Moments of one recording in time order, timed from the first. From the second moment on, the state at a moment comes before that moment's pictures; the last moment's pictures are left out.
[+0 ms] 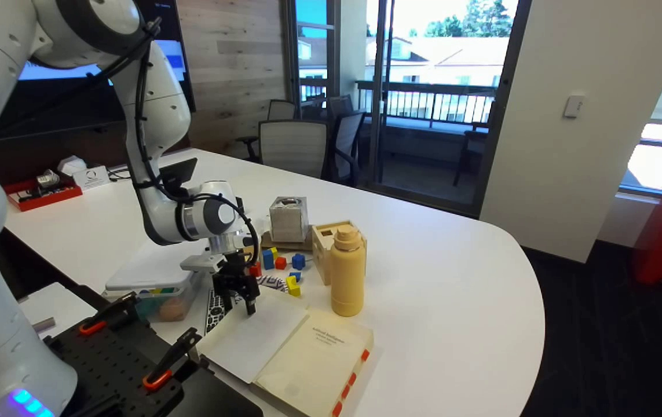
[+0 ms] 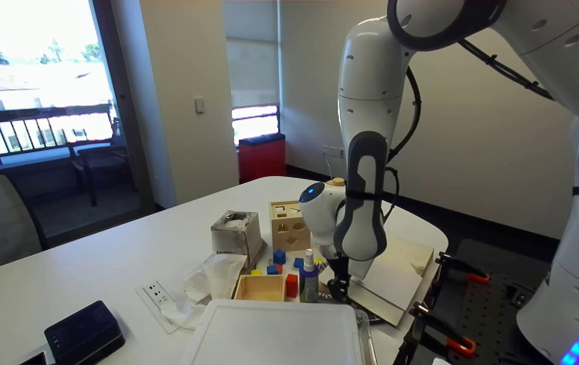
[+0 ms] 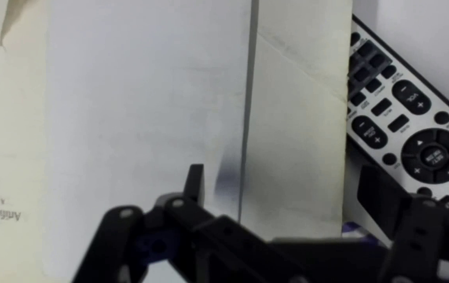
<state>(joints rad) 0.35 0.76 -0.27 -2.34 -0.32 2.81 0.44</state>
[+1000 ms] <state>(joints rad) 0.67 0.87 -0.52 -2.35 -0.19 2.88 0.56</state>
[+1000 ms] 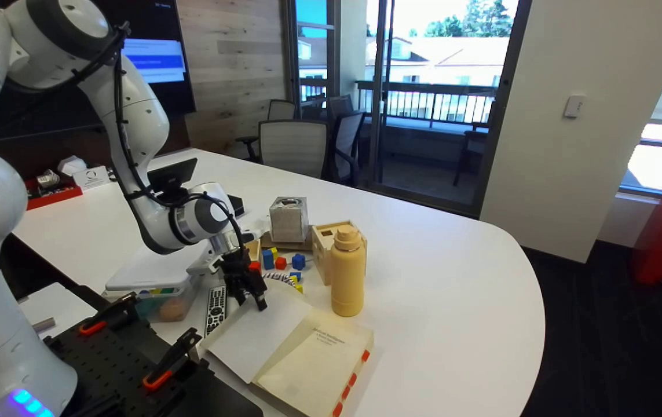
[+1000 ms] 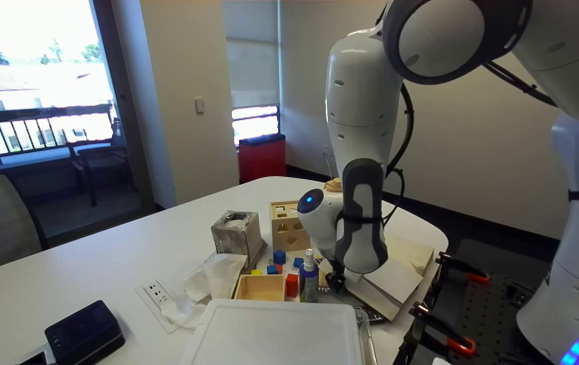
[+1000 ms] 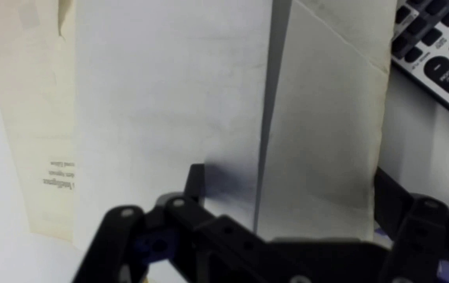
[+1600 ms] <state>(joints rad) 0.85 0.87 -0.72 -2.41 -0.10 2.88 0.62</state>
